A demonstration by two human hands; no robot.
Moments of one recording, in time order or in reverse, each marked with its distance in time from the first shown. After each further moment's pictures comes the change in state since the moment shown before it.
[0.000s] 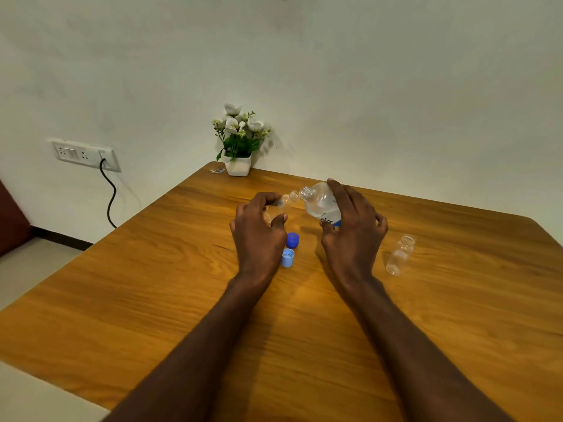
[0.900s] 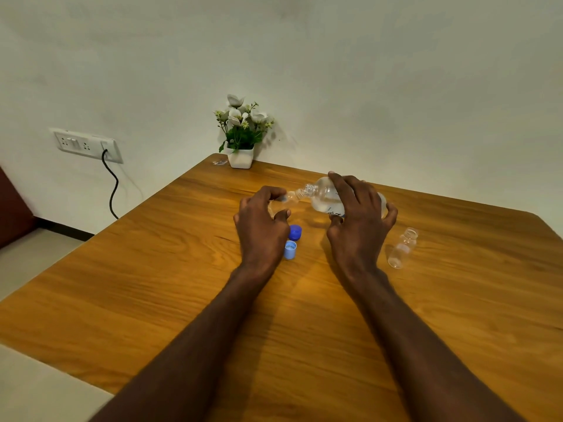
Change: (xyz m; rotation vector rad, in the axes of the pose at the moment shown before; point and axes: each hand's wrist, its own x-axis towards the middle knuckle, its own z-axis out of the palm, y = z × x) left_hand 0.001 0.000 0.001 0.033 -0.041 -0.053; right_hand 0.003 0.002 -0.001 -0.076 0.005 -0.040
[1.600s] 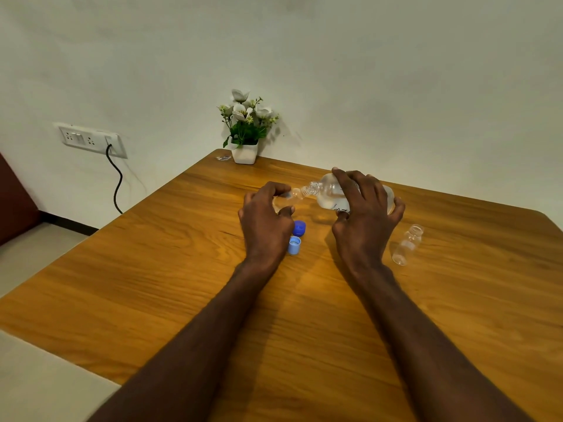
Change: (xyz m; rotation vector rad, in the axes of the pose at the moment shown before) left_hand 0.000 -0.001 0.000 0.013 0.002 0.015; right_hand 0.000 0.000 -0.003 -0.013 -0.008 -0.008
